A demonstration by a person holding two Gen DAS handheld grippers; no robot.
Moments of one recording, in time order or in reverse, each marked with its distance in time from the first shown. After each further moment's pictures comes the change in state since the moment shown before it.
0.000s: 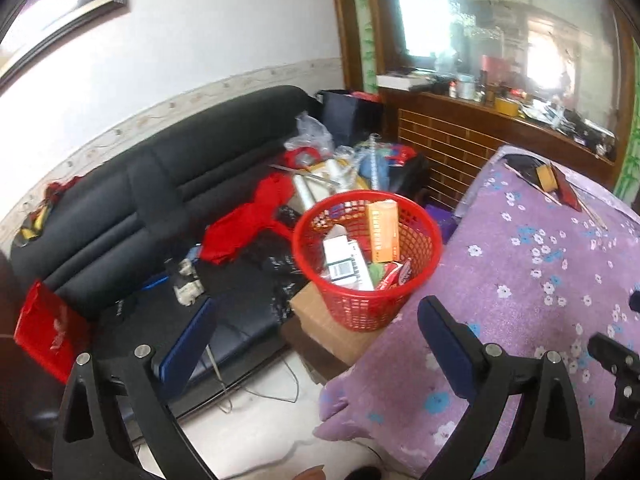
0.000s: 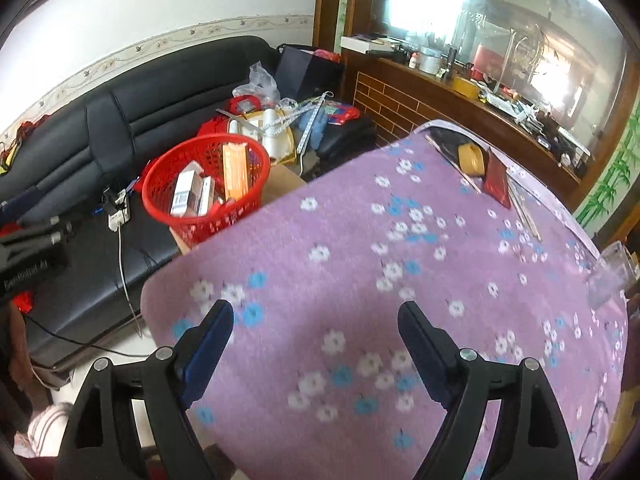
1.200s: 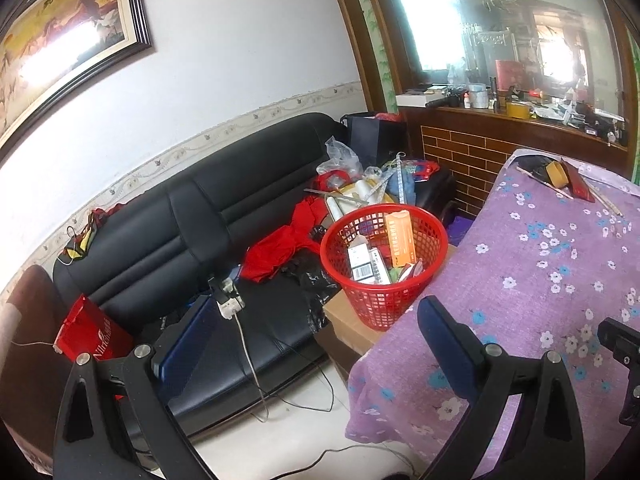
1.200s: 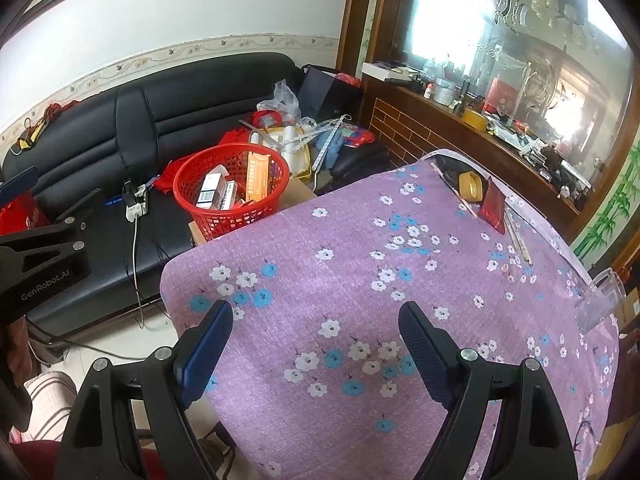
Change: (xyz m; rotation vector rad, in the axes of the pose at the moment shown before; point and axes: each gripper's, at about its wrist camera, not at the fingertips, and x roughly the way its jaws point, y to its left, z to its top) left arm -0.054 -0.024 -0.021 0.057 -0.088 0.141; right arm -0.049 0.008 -0.020 -0.089 -0.083 0.024
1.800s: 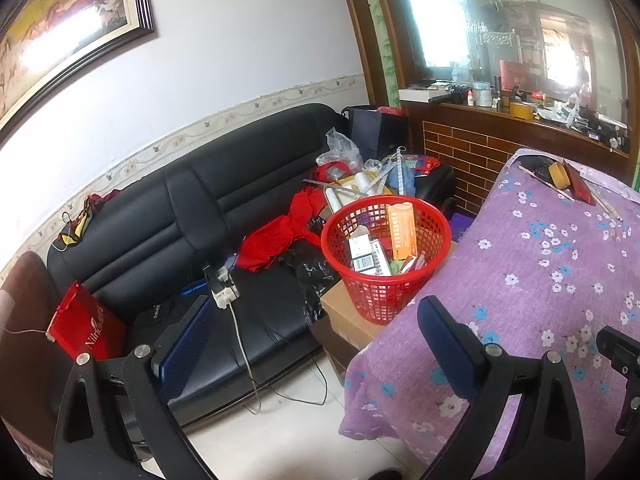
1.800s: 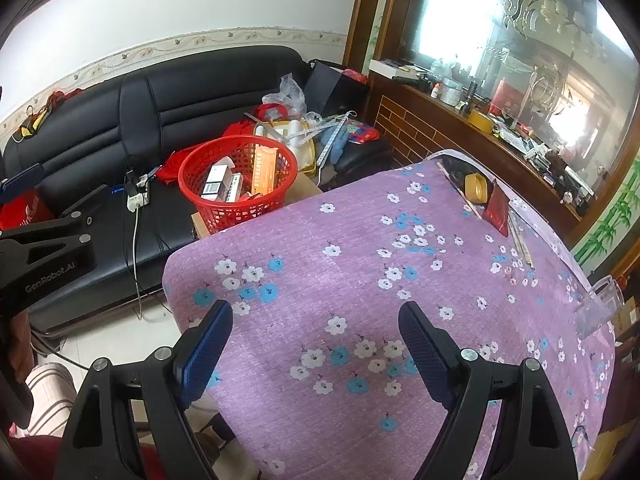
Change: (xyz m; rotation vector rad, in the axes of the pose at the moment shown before) left arm 0.009 0.010 -0.007 -0.028 0.026 -0.017; right arm 0.004 0.008 -0.001 -0.029 0.015 0.000
